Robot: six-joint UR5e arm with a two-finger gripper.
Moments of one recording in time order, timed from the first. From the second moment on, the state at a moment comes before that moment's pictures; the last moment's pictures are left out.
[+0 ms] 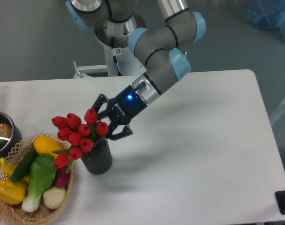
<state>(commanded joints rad) 2.55 -1.81 -1.93 -0.87 0.38 1.35</state>
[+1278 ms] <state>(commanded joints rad) 2.62 -1.74 -1.92 -0.87 0.20 1.34</state>
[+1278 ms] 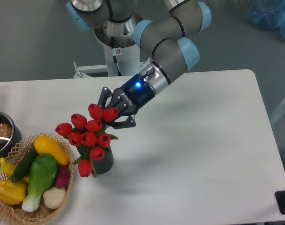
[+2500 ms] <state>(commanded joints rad) 2.74 -1.69 -1.85 -0.88 -0.05 1.27</state>
